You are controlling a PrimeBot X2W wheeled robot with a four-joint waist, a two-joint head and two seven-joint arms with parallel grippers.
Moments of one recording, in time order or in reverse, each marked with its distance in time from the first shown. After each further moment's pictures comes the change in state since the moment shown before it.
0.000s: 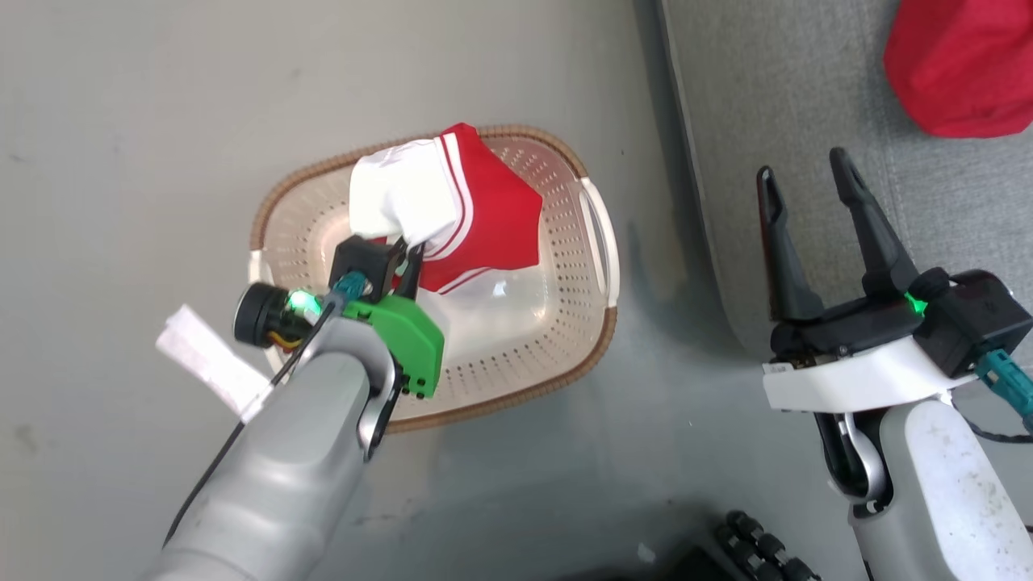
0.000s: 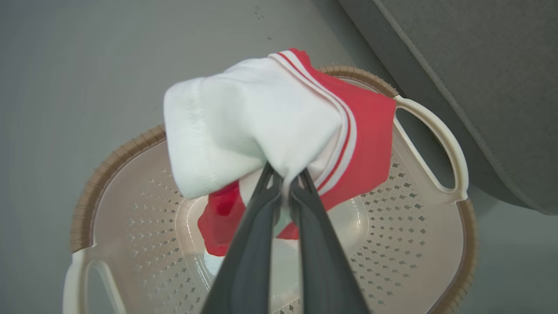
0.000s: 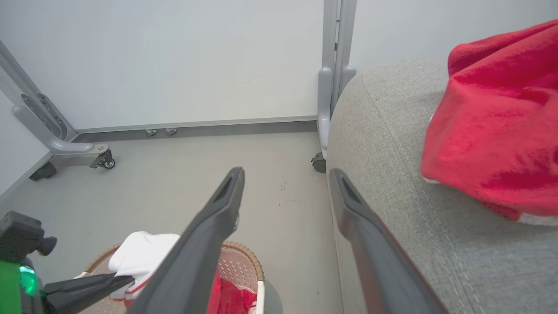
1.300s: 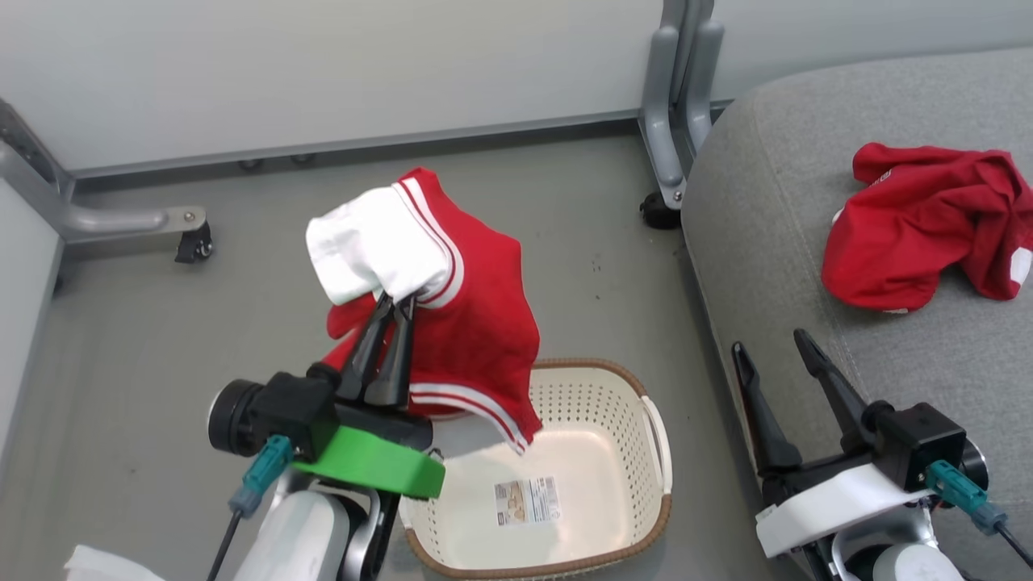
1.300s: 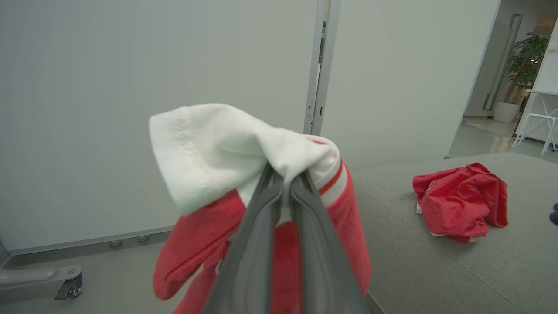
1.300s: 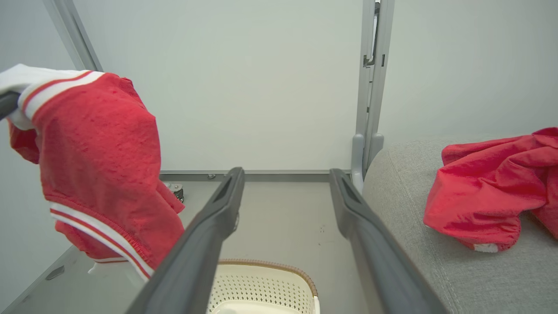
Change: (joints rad) left arm 0.574 0.027 0.400 -0.880 0.238 -0.053 -0.001; right arm 0.310 0.038 -0.012 -0.051 -0.036 0.000 0.167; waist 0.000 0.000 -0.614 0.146
